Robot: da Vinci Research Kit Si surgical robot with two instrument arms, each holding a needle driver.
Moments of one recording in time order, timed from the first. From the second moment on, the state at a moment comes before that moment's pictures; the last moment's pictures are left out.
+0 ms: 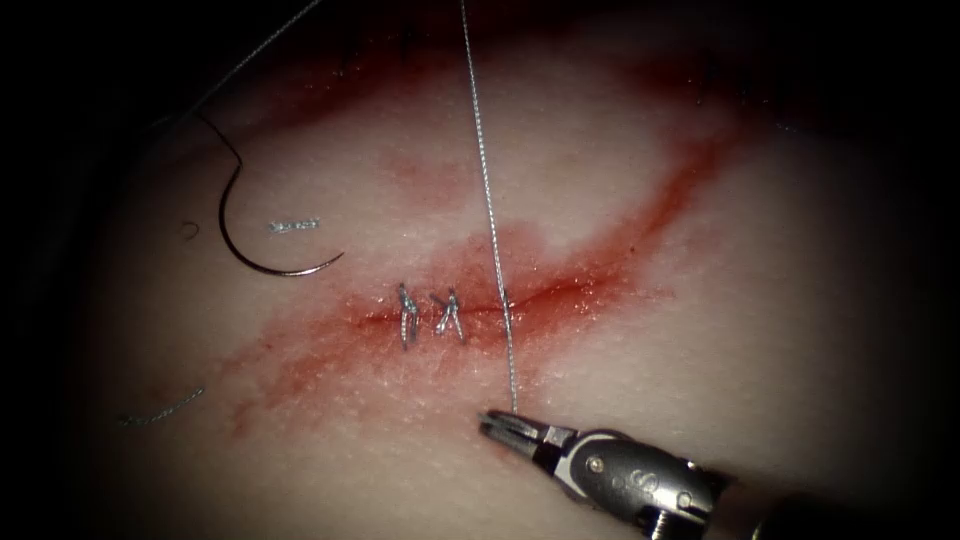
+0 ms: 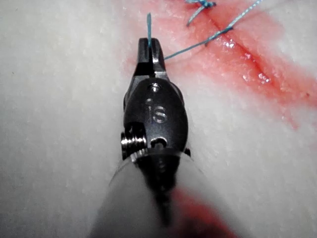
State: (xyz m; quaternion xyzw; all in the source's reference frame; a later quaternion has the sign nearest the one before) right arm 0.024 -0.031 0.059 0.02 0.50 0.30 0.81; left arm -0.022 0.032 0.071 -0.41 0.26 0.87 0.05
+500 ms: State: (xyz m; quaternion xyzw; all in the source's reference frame) right arm 0.024 -0.026 0.060 0.02 0.52 0.31 0.80; left arm -0.023 0.020 0.061 -0.50 0.19 0.84 0.06
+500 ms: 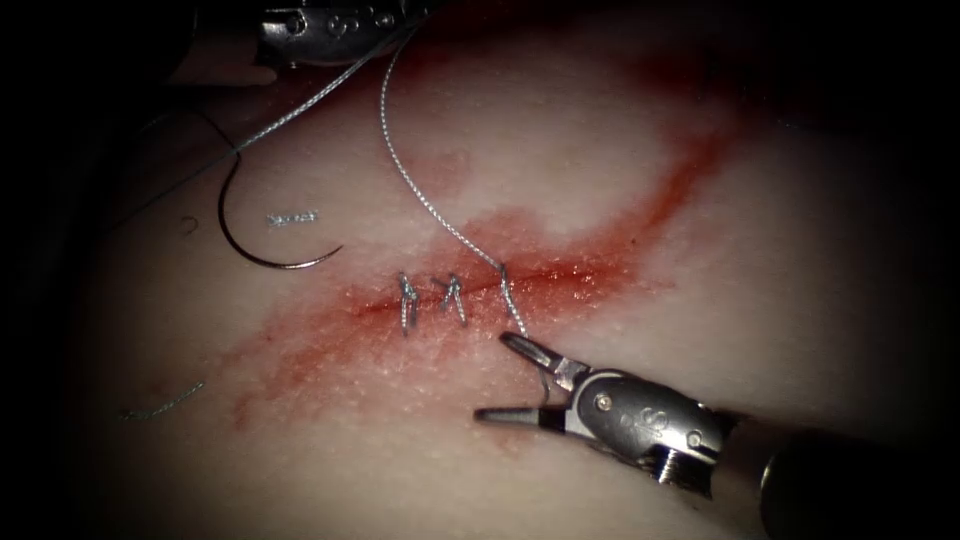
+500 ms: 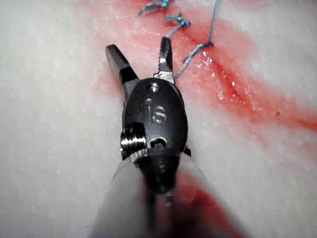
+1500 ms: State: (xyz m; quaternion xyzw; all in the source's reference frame) right arm 0.027 -0.015 0.061 0.18 0.60 0.16 0.77; left arm -0.021 0.002 0.053 -0.61 0.05 0.79 -0.05
